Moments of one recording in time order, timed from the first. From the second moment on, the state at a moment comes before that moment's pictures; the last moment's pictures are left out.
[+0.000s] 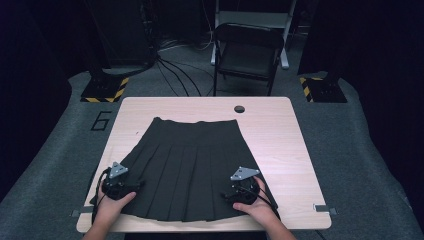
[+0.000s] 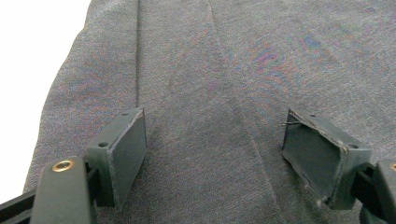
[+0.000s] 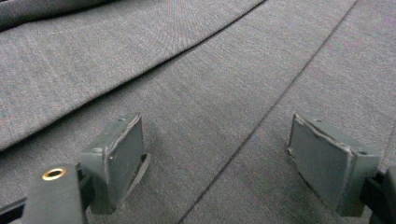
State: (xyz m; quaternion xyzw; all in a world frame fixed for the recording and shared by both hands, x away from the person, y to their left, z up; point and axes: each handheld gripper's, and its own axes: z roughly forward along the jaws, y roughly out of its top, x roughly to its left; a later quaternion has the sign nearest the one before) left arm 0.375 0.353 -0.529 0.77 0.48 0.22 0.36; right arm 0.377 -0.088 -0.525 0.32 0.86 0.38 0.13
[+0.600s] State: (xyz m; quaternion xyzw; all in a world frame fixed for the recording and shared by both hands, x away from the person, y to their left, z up) left arm 0.375 0.353 -0.527 0.77 0.49 0.22 0.35; right arm 0.376 -0.087 -0.524 0.33 0.86 0.37 0.13
